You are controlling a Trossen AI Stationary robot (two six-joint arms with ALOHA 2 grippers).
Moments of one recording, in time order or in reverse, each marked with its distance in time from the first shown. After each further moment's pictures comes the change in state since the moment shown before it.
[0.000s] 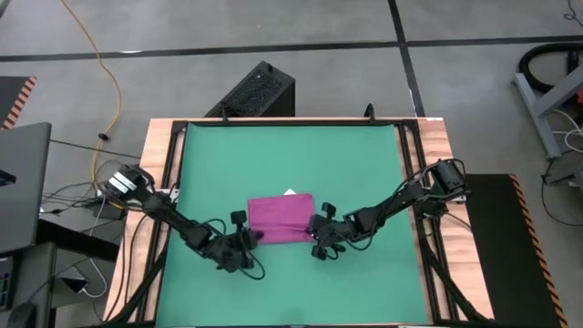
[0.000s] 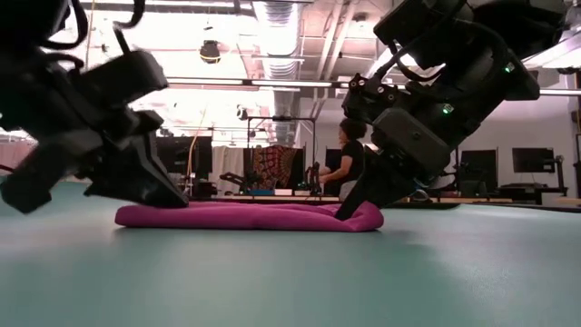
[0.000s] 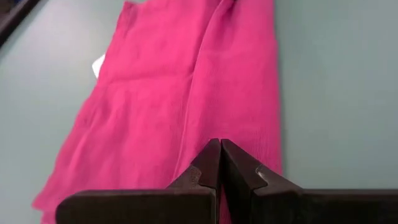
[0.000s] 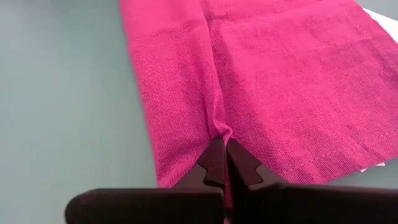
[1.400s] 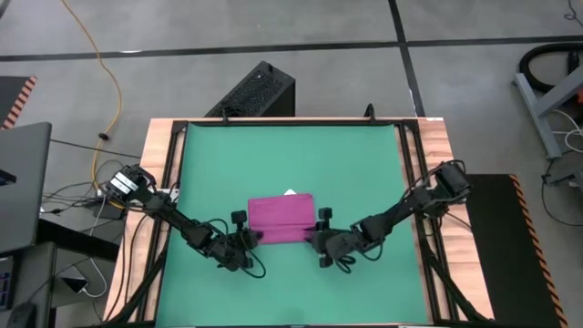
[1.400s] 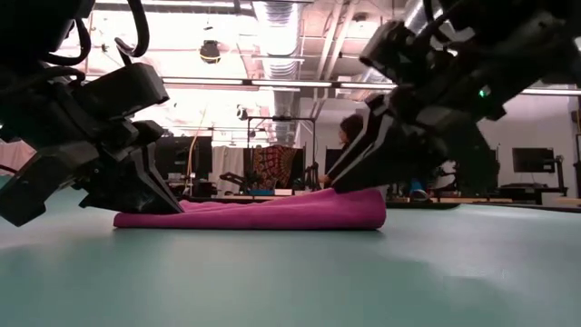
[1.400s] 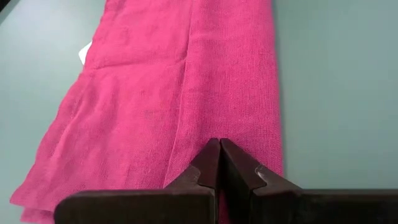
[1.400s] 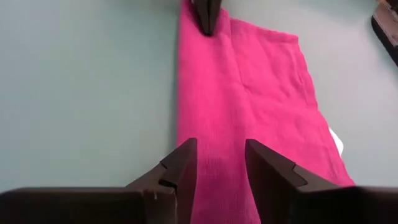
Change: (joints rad) left arm 0.009 0.019 -0.007 -0.056 0.067 -0.071; right arm 0.104 -0.039 -0.021 0.164 0.209 -0.495
